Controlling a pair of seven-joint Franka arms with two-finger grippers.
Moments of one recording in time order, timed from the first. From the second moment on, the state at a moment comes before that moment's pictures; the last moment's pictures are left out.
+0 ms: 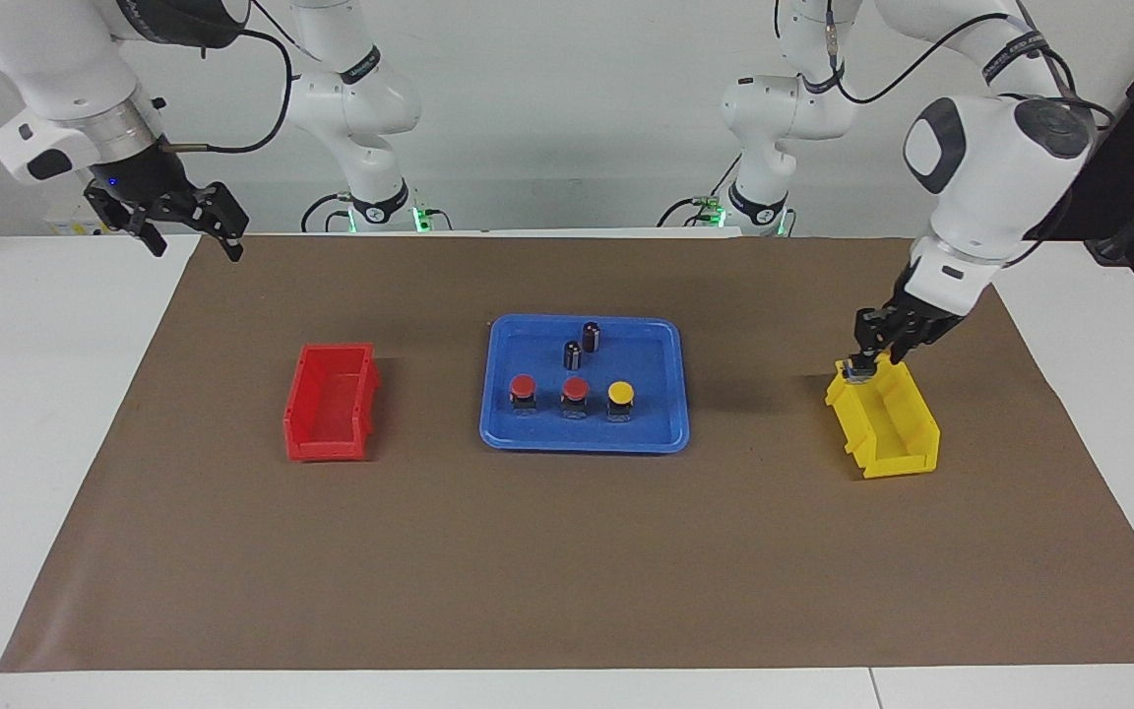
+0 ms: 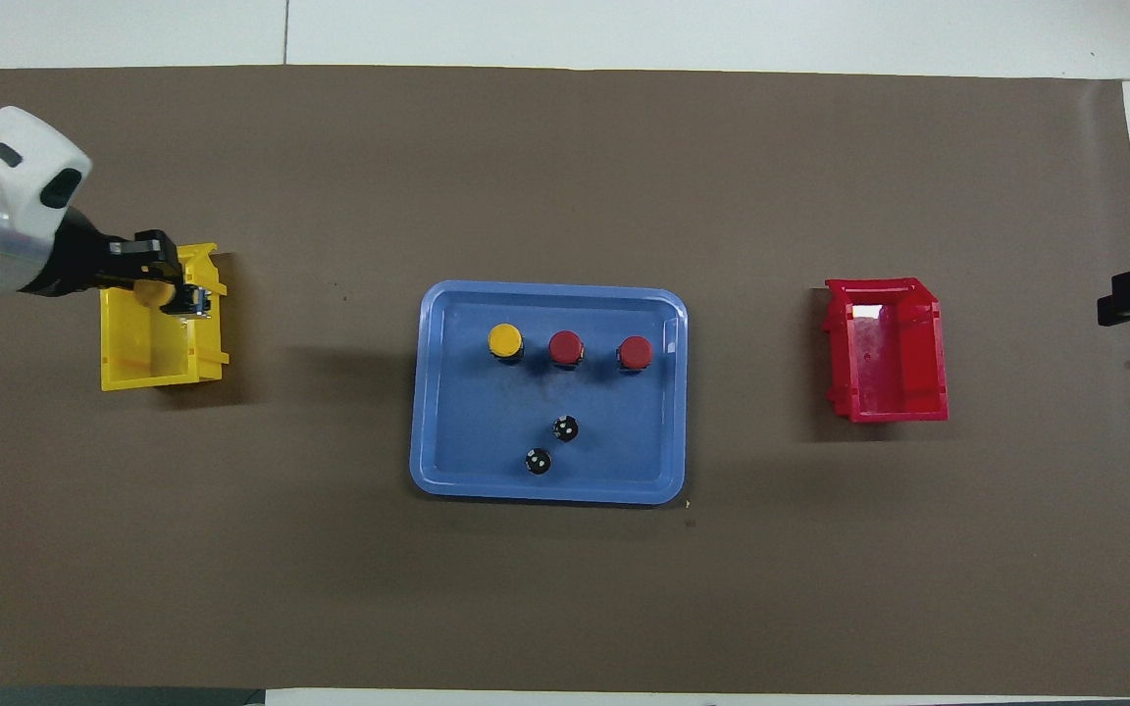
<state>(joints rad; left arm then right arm) -0.29 0.03 0.09 -1.85 -0.05 1.97 -0.25 -0.05 -0.05 -0.06 -1.60 -0.01 1.51 0.00</state>
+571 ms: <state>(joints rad) -0.60 0.16 0.09 -1.90 -0.05 2.17 -0.63 -0.05 -0.05 -0.05 -1.60 -0.01 1.51 0.00</state>
